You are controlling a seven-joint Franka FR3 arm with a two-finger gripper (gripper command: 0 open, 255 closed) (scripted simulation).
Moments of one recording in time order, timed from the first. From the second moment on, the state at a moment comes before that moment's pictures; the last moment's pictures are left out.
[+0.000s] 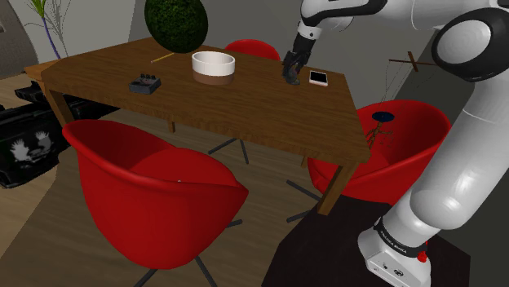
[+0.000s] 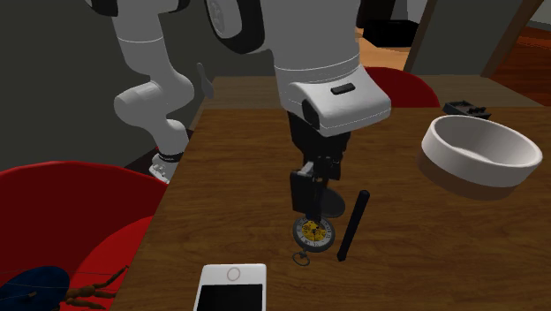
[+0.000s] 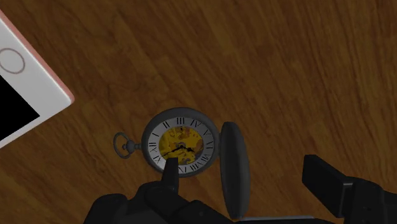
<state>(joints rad) -0.10 0.15 -0.20 -1.66 0.12 1.96 -0.35</state>
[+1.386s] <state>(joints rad) -0.10 0.15 -0.20 -1.57 0.12 1.88 -0.34</state>
